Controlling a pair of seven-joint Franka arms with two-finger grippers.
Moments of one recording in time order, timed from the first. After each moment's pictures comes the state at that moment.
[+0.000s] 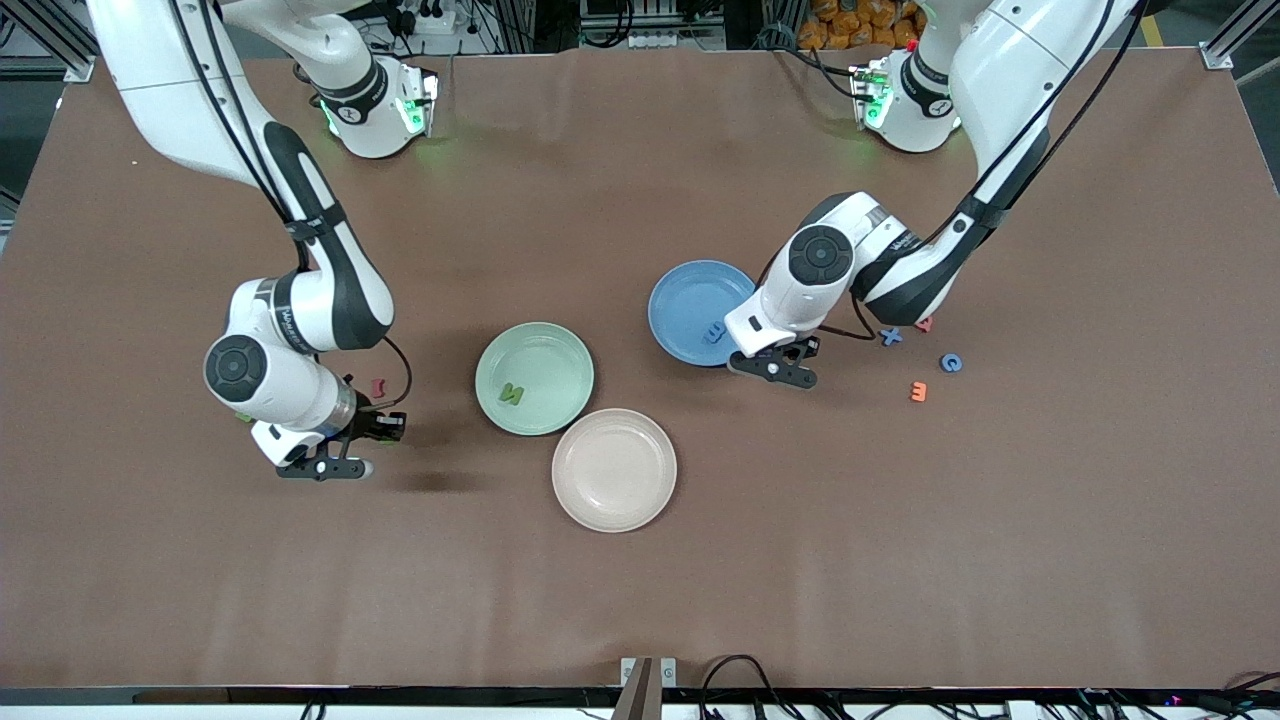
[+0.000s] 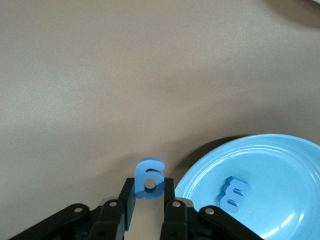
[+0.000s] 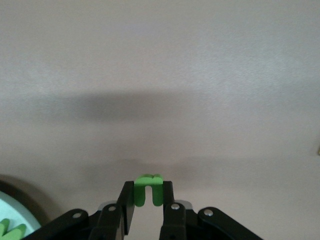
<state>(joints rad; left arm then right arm) 0.01 0.54 -0.63 -1.99 0.40 2.38 -0.56 0.21 0.55 -0.03 -1.83 0.10 2.36 0.13</state>
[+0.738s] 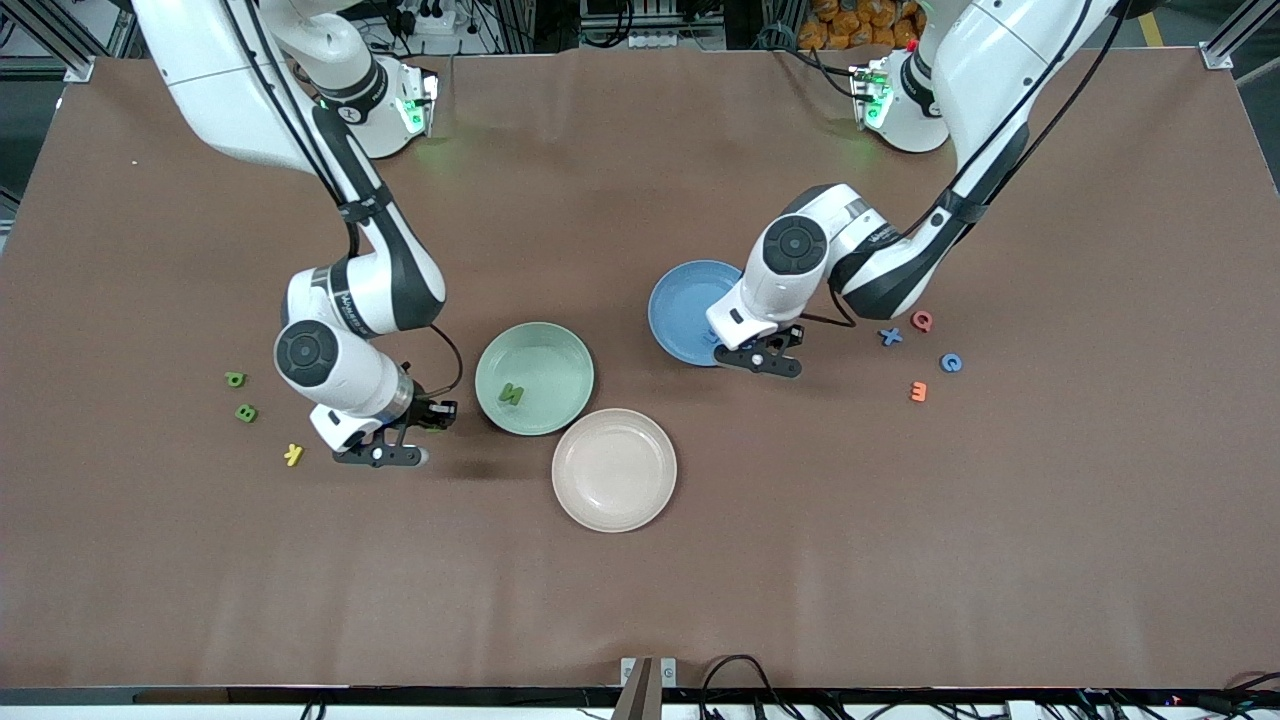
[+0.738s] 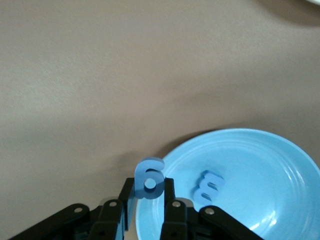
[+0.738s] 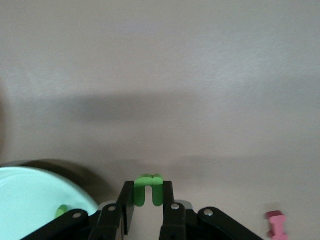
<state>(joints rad) -0.05 0.55 -0.63 -1.97 0.40 2.35 -0.67 0.31 0.55 -0.03 -1.83 0.10 2.36 0.27</state>
